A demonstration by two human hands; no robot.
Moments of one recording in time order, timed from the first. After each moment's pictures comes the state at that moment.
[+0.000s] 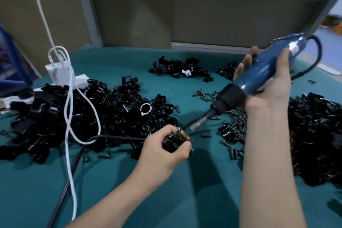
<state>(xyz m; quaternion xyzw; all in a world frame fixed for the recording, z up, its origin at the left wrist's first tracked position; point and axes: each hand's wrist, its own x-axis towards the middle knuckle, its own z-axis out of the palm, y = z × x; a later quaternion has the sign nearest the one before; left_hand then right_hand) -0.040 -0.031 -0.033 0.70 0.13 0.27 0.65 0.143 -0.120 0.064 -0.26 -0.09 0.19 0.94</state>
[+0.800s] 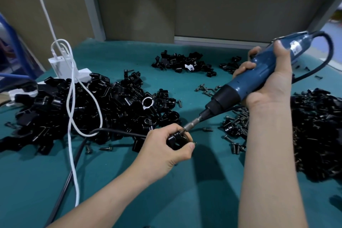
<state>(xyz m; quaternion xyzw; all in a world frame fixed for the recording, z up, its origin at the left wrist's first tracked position) -0.043 -0.030 -0.034 0.75 0.17 0.20 0.61 0.149 -0.118 0.056 -0.27 -0.12 0.25 0.92</state>
